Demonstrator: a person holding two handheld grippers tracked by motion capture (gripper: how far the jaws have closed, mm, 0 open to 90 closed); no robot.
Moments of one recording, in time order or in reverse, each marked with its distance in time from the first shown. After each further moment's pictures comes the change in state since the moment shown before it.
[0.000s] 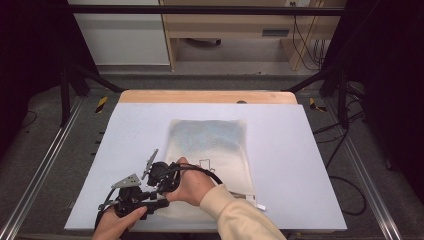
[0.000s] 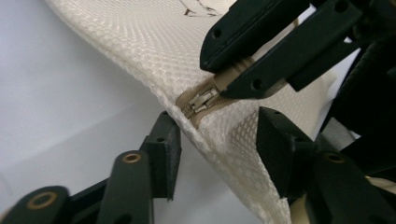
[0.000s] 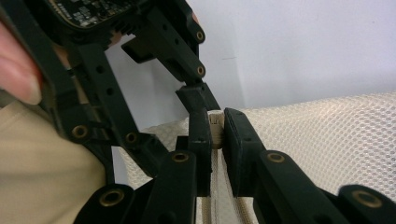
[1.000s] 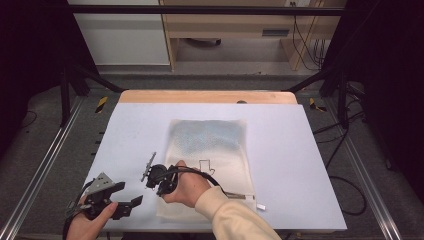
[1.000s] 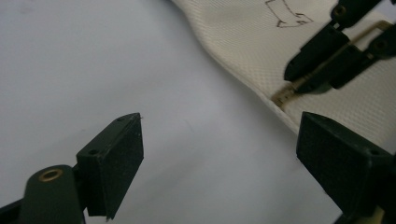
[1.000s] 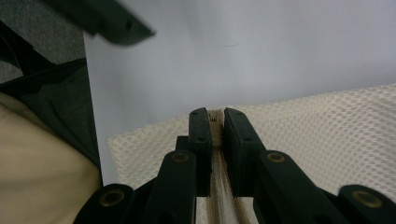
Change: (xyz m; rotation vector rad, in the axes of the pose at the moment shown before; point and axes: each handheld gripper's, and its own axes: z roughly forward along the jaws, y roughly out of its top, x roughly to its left) left arm -0.003 -0.003 -0.061 -0.002 0.346 0.107; right arm -0.002 -0.001 0.020 0.045 -0.003 0.024
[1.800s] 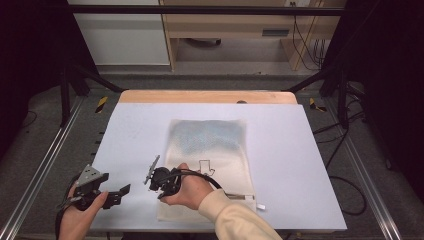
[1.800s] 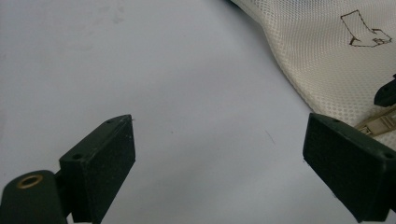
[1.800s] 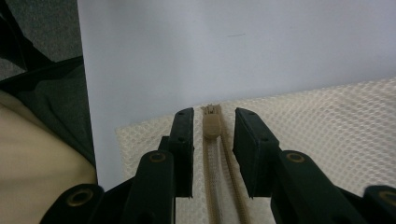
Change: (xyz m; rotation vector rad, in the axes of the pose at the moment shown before) left arm 0.043 0.000 -0.007 -0.037 0.187 -0.038; right arm 0.001 -0.011 0.014 -0.013 0.015 0.006
